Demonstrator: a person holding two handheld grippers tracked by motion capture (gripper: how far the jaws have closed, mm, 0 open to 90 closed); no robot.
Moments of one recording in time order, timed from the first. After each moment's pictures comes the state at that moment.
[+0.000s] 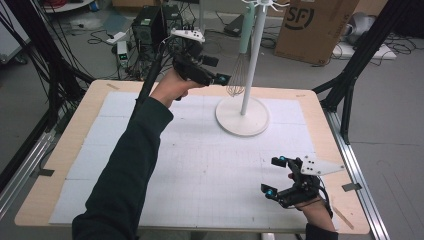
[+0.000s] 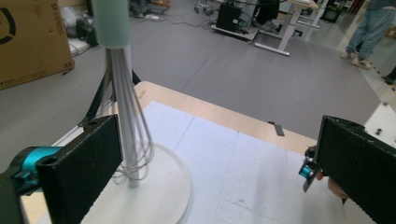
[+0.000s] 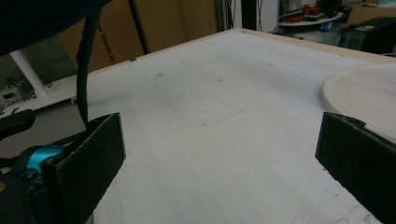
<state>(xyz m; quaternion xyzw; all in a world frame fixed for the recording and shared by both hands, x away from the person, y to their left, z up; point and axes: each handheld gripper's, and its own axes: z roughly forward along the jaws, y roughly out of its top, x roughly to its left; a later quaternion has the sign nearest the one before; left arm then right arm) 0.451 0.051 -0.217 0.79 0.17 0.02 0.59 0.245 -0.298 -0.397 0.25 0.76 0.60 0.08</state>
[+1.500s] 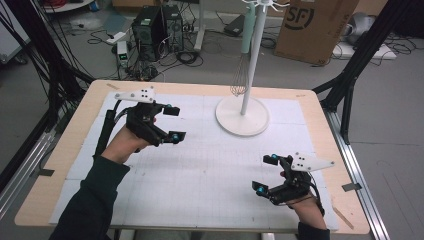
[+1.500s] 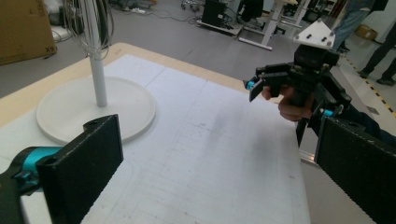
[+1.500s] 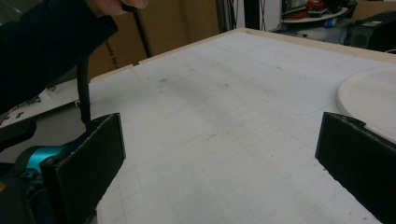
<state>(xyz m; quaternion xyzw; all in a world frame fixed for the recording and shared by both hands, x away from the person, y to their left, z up) 0.352 0.146 -0.300 0.79 0.17 -0.01 0.60 0.250 -0.275 -0.391 0.26 0.76 0.60 0.07</state>
